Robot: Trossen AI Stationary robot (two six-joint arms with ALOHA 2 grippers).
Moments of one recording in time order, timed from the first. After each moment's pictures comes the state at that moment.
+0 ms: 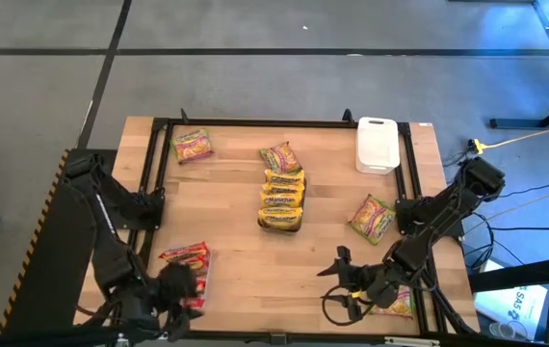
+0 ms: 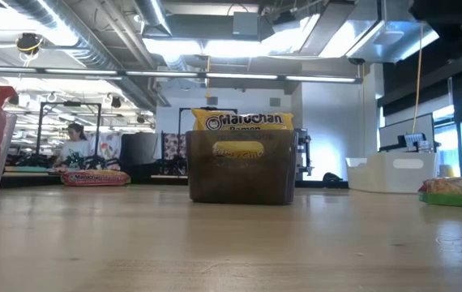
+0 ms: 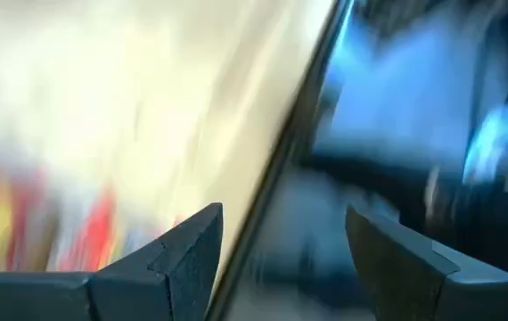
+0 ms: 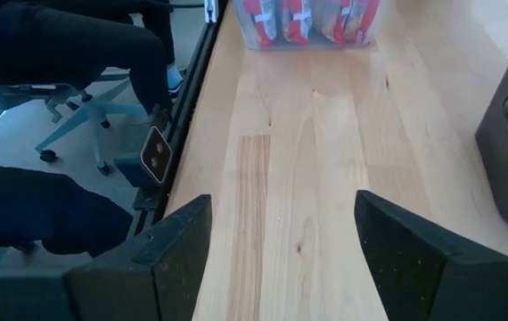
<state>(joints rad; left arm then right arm) -1.02 1.52 1.37 -0.83 -0.49 -1.46 0.83 1.51 0.82 0.09 0.53 0.52</state>
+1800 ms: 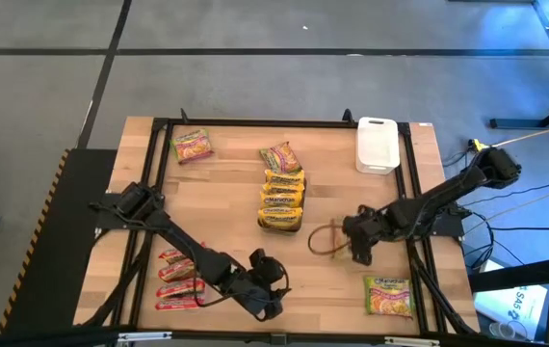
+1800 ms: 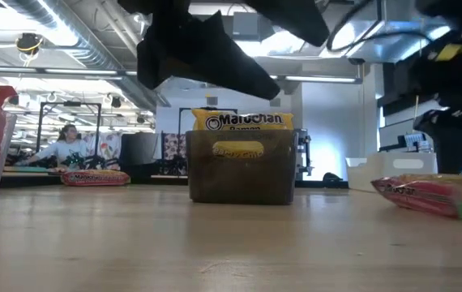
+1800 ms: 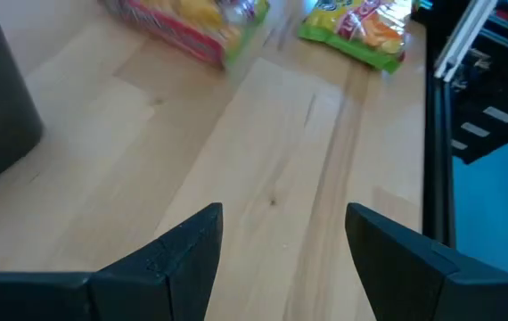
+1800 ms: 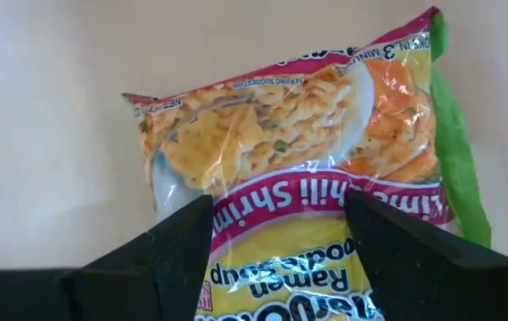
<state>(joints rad) -0.59 2.00 1.36 -0.10 -0.56 -0.83 0.44 1.27 0.59 -0.54 0.05 0.66</state>
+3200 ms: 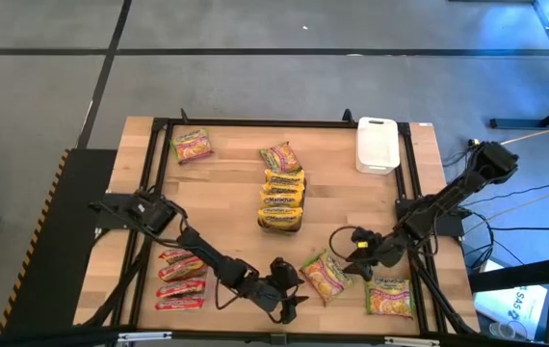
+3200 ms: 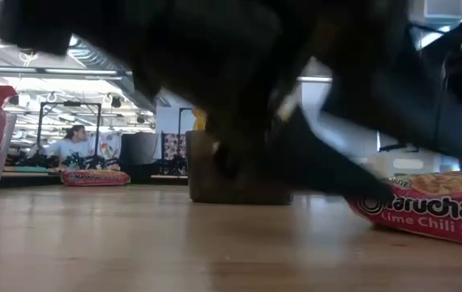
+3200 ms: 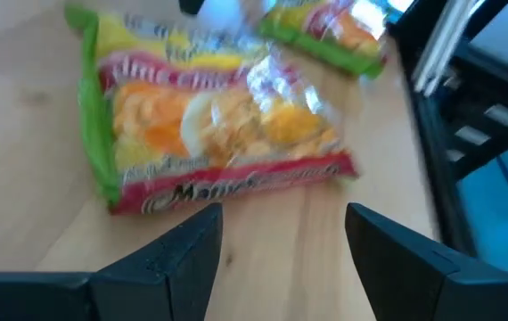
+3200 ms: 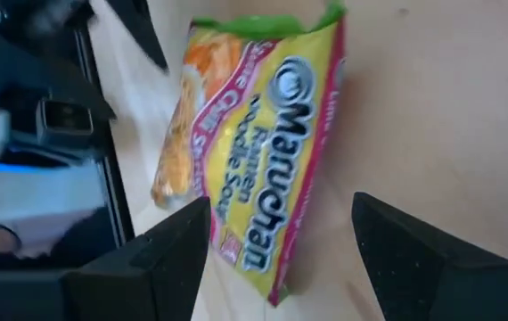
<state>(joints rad) -0.54 2.27 1.38 0.39 -0.52 -0.70 0.71 1.22 0.31 0.18 0.20 1.32</state>
